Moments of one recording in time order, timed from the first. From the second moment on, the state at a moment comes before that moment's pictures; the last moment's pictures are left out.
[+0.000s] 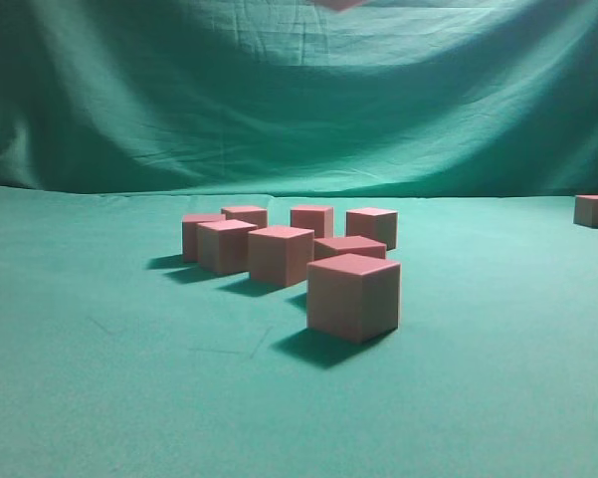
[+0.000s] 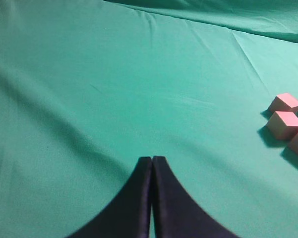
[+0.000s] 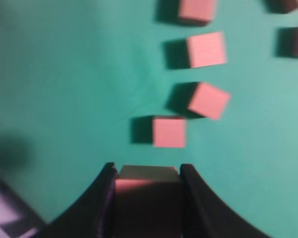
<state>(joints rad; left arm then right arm) -0.01 -0.01 0.02 -0.12 0.36 -0.08 0.89 1.62 -1.40 0.03 1.24 0.00</state>
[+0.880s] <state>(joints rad) -0.01 -0.01 0.02 -0.12 0.36 -0.08 1.02 1.85 -1.29 -0.01 0.88 -0.12</state>
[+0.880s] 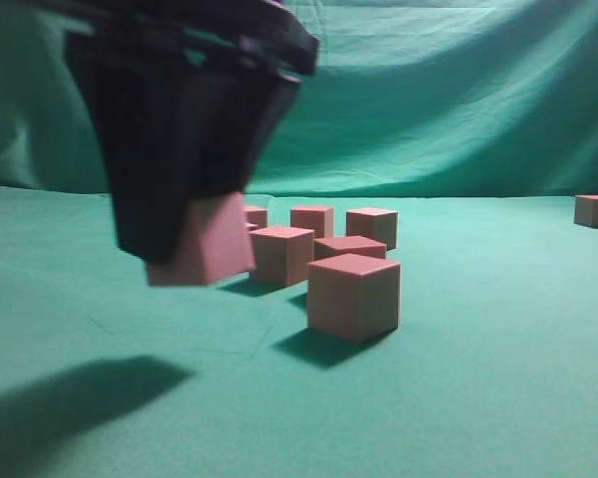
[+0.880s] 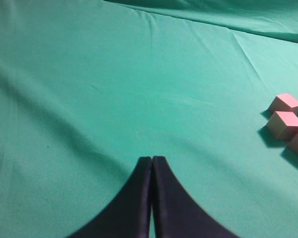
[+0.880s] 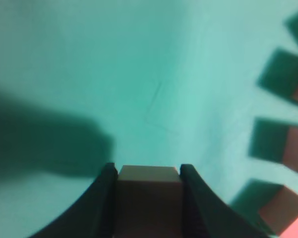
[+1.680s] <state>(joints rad) -0.01 -0.01 0.02 -0.12 0.36 -0.08 1.00 1.85 -1.18 -0.06 0.73 -0.21</state>
